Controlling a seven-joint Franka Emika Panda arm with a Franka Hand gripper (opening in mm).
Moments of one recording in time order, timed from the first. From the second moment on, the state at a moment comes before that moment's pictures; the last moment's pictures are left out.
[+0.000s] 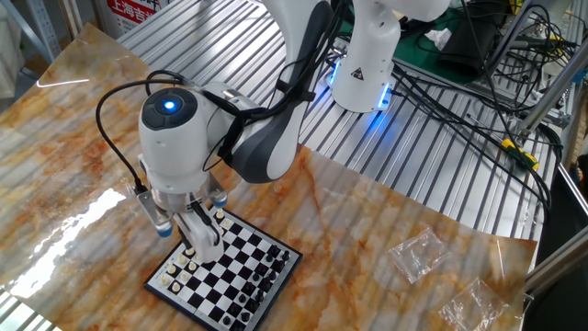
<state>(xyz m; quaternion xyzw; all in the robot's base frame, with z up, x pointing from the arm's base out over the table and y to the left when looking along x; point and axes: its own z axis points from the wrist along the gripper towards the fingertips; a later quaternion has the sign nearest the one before) 0.629 -0.075 0.102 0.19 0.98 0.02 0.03</state>
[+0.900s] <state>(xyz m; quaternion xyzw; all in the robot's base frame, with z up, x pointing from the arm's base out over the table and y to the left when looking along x) 0.630 -0.075 0.102 0.21 0.98 0.01 0.03</state>
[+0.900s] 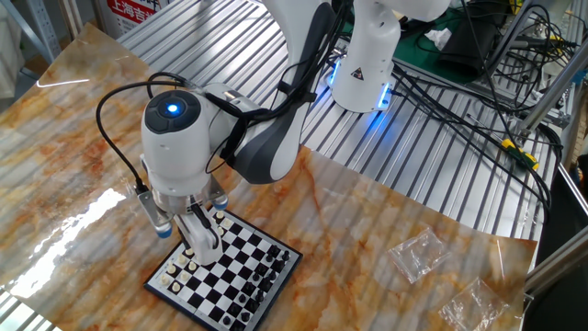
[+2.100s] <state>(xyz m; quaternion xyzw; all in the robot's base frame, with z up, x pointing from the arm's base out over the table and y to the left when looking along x) 0.630 -0.075 0.102 0.21 0.98 0.01 0.03</state>
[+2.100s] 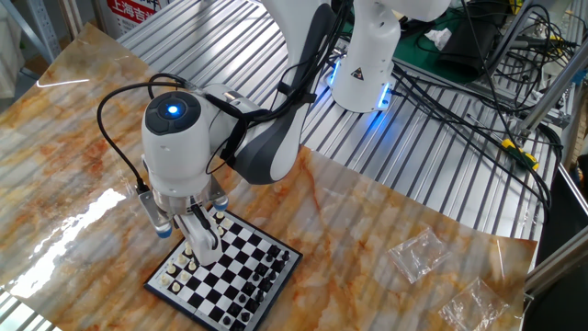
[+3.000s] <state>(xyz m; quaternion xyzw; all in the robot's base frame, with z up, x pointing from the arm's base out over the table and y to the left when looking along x) 0.620 -0.070 0.123 0.22 0.97 0.01 0.02</state>
